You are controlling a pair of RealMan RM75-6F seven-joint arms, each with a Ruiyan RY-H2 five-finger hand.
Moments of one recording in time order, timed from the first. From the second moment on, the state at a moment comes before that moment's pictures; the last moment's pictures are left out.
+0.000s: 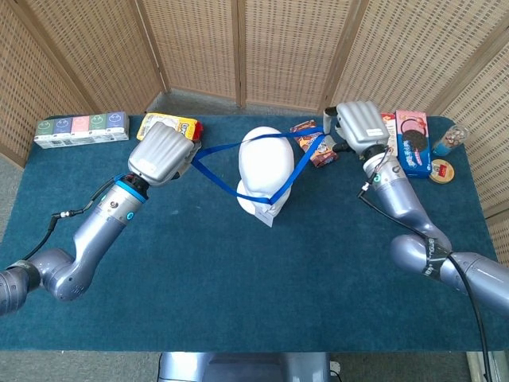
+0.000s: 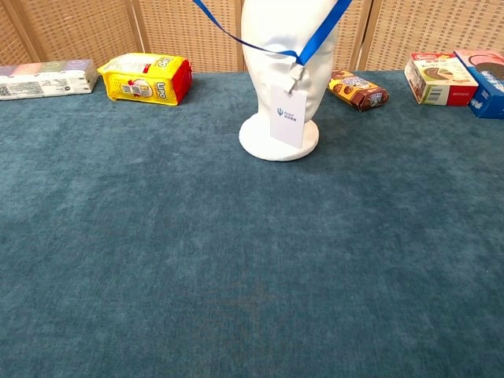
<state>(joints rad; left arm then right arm) -1.04 -1.11 -0.26 -1.69 1.05 0.96 0.53 1.06 -1.14 0.34 -1.41 -0.75 0.76 -0.20</state>
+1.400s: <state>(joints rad) -1.07 -1.15 -0.23 -1.66 0.94 0.95 0.64 1.11 -1.21 0.29 -1.33 -0.66 0.74 -0.32</state>
